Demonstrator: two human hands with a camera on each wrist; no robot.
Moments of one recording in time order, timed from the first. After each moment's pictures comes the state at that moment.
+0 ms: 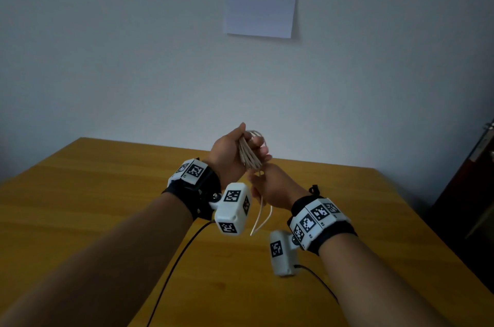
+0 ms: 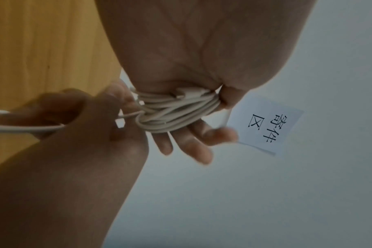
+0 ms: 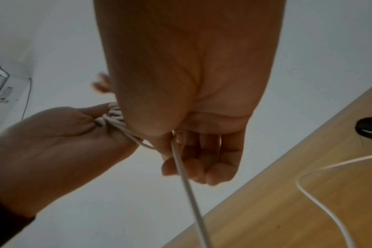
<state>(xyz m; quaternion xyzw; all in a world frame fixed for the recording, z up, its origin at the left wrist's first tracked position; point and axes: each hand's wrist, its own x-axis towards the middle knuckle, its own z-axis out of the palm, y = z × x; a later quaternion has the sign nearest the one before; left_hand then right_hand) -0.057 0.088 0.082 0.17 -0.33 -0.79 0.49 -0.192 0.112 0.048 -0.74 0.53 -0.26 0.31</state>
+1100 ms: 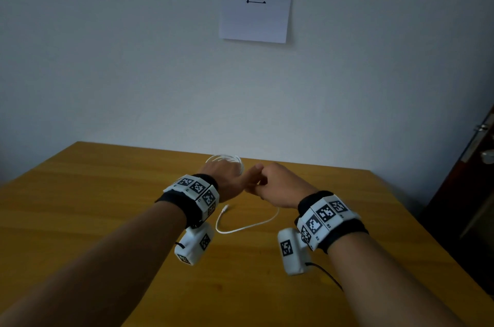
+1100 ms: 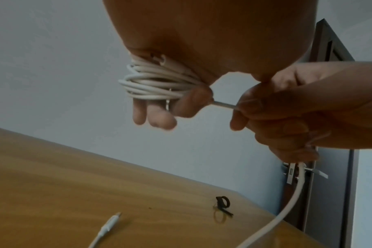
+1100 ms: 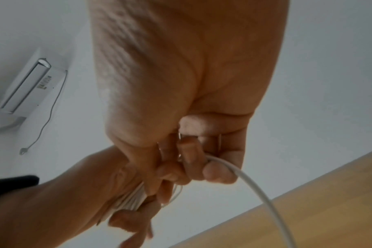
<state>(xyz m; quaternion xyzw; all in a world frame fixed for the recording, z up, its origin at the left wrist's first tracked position) -0.040 0.087 0.049 0.51 -0.84 -0.01 0.18 -0.206 0.127 0.069 -0.78 0.56 -0.19 0.22</state>
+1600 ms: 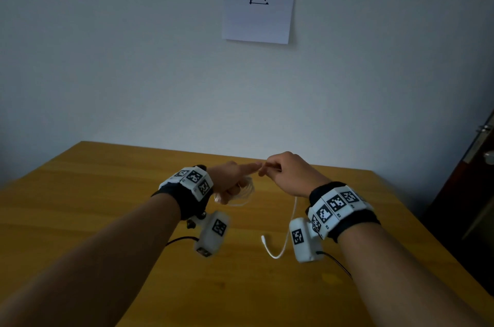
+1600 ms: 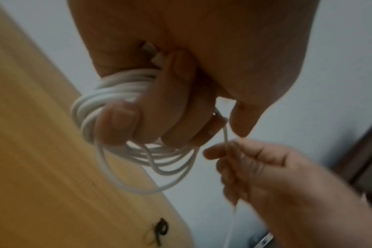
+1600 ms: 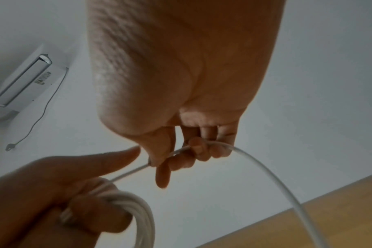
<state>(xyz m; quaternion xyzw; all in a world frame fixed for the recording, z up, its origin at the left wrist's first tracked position) -0.037 0.095 0.066 0.50 -0.67 -0.53 0.15 -0.222 0.122 0.085 -0.78 0.57 -0.21 0.17</state>
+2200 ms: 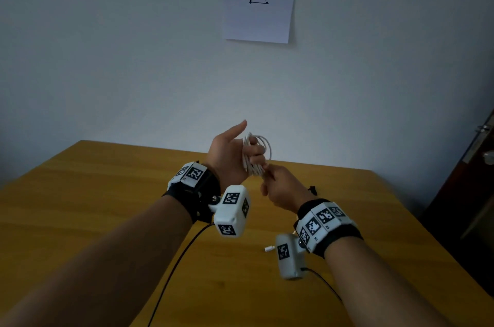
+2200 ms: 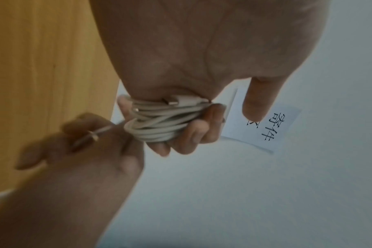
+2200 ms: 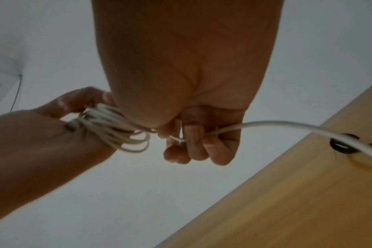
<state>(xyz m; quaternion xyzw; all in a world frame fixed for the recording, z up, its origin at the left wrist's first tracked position) -0.051 0.106 0.089 0.15 -0.36 -0.82 0.42 -0.209 0.118 0.045 -0.73 0.57 -0.28 0.27</state>
